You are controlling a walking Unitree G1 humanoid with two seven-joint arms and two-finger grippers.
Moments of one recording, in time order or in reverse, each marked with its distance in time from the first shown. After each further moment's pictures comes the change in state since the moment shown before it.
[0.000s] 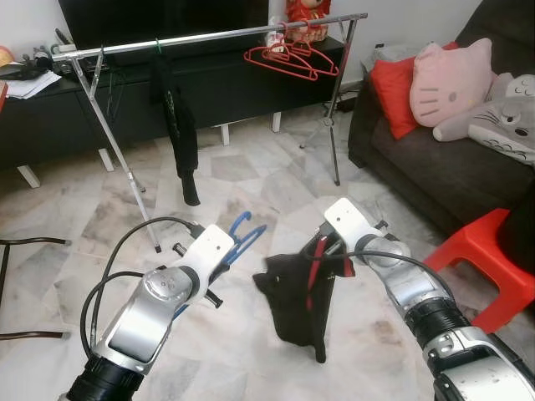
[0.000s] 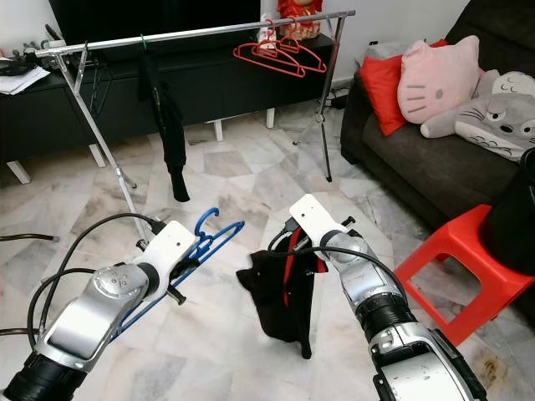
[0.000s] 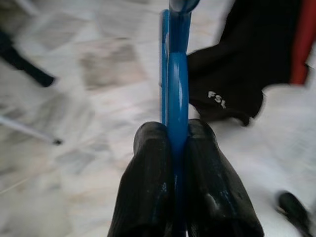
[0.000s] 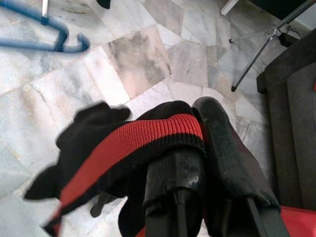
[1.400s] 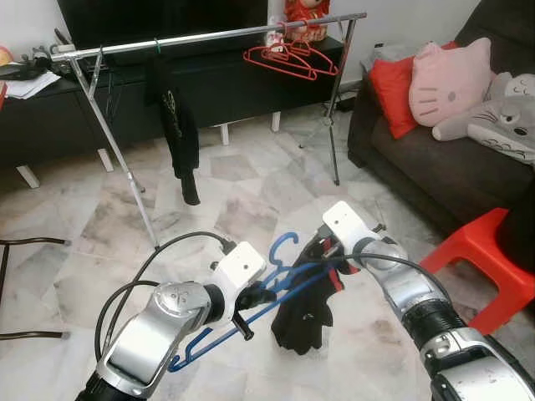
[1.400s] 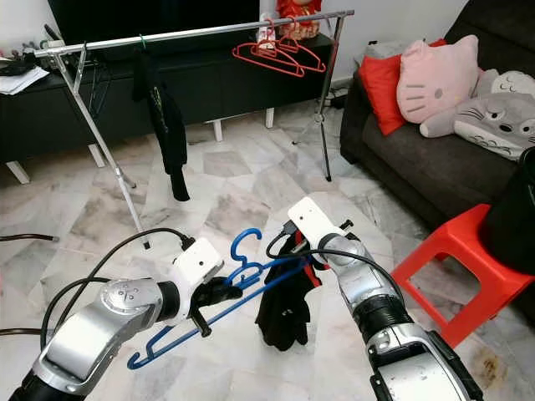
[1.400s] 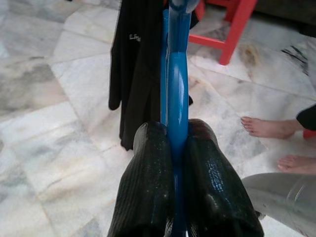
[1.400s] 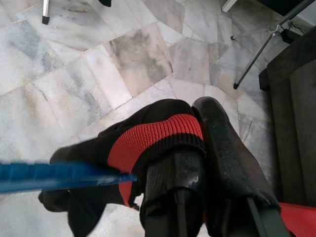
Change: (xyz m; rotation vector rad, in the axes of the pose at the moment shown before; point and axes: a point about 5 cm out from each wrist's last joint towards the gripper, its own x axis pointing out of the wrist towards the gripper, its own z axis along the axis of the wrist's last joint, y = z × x) left arm -0.008 -0.044 0.018 -0.116 -0.102 -0.268; right arm 0.002 0.005 -0.004 0.011 0.008 0.001
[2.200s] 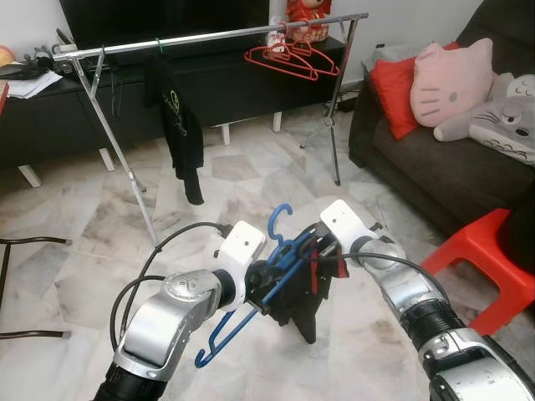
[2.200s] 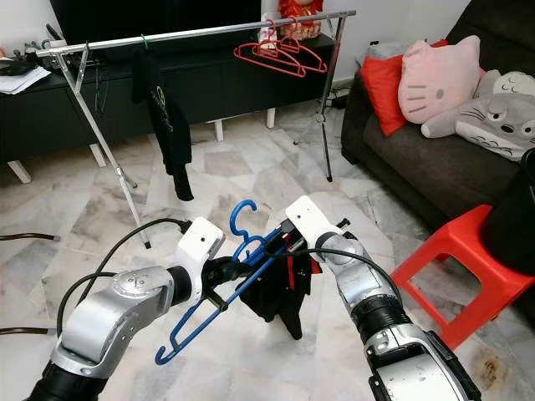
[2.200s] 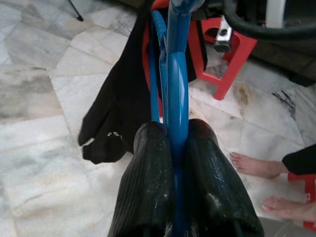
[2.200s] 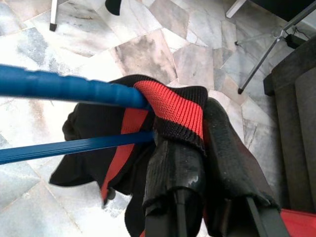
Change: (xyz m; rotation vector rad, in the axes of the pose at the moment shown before) left arm 0.004 0.000 0.020 -0.115 -0.108 0.003; right arm 0.000 0.003 0.004 0.007 -0.025 0.018
